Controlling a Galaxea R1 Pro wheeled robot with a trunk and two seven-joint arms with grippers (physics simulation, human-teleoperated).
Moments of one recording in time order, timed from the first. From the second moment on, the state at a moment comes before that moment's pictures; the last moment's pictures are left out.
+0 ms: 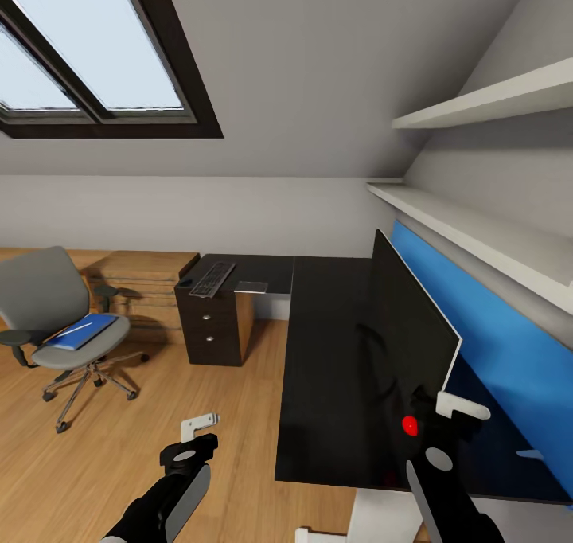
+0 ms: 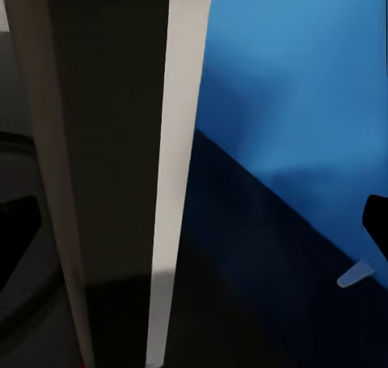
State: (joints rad) left arm -0.44 -0.01 -0.35 -0.73 0.49 0.20 0.60; right arm -0.27 0.05 -0.10 -1.18 0.08 0.03 -0.55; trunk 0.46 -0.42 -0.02
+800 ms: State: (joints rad) left arm -0.44 -0.01 -0.35 -0.73 0.49 0.20 0.60; right arm -0.27 0.05 -0.10 -1.18 0.08 -0.02 -0.55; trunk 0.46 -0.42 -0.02
